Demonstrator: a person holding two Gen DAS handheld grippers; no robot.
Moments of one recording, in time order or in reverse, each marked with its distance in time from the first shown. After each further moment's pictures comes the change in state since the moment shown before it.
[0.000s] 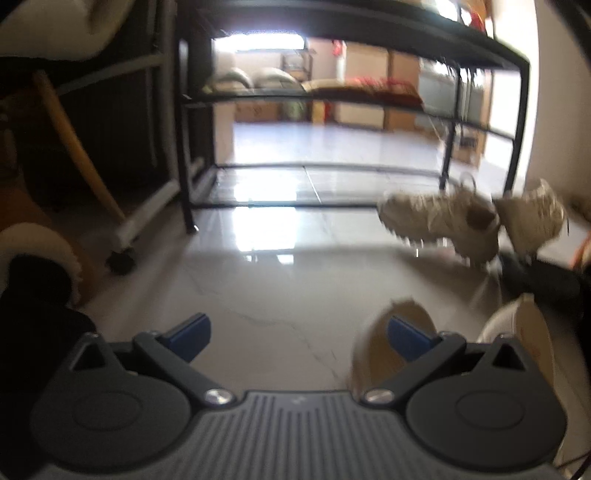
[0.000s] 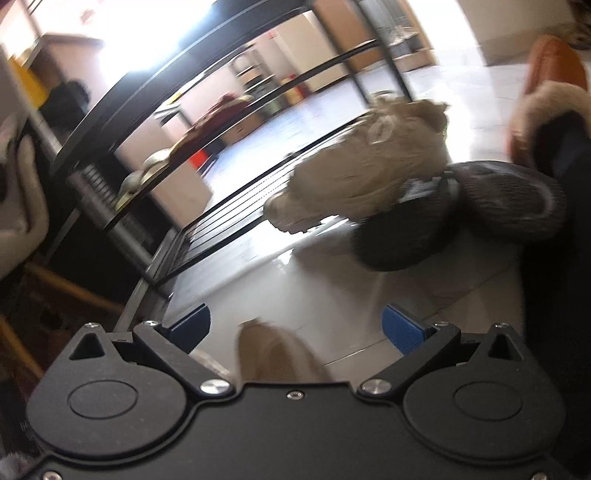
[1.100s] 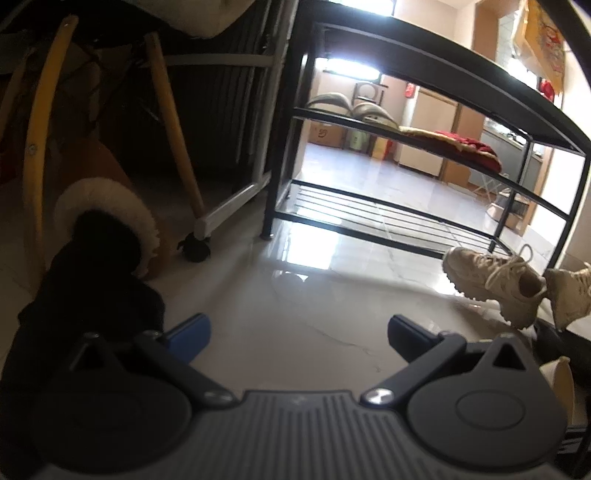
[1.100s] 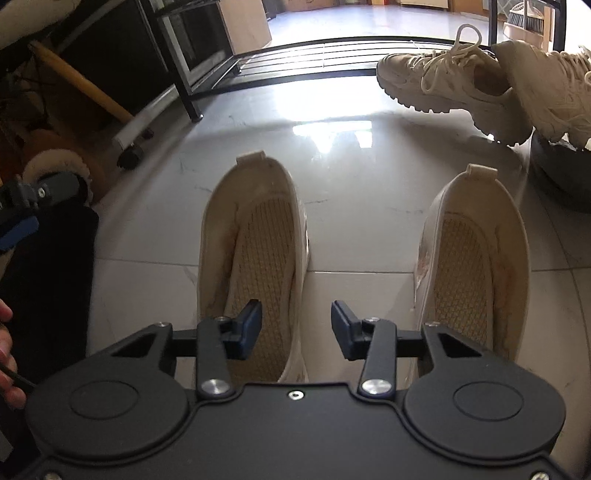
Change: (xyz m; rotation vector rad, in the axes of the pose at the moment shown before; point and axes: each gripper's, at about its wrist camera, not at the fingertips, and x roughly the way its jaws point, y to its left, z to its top) left arm -0.018 0.069 -0.012 -0.206 -0.048 0.121; right arm 0.102 0.127 -0.084 -0.344 0.380 -0.120
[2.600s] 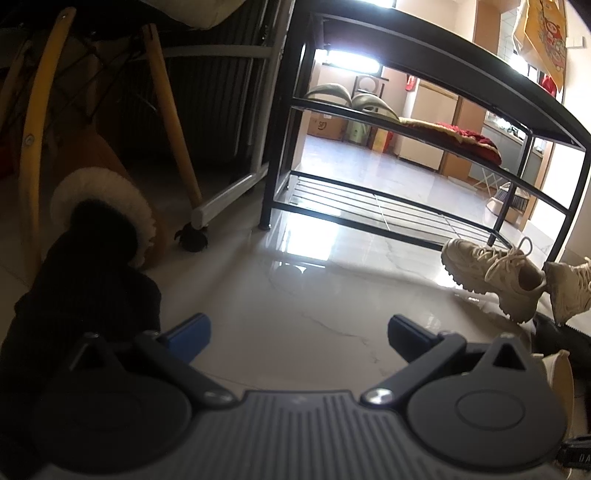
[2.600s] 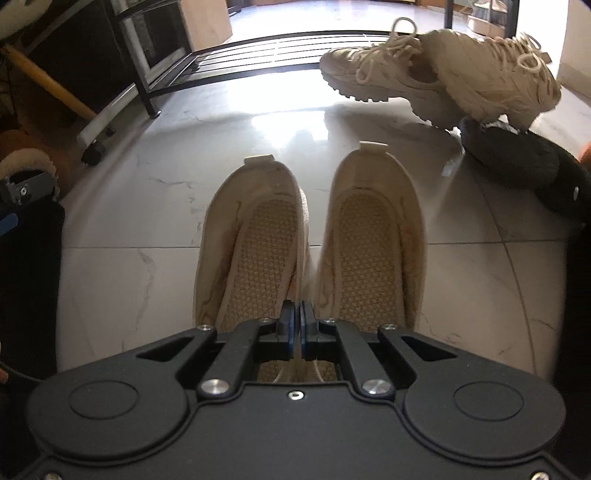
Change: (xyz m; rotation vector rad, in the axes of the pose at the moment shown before) left arm 0.005 -0.002 -0.003 -0.021 0.029 0.008; right arm -0.025 -0.027 -0.013 0.049 0.020 -0.107
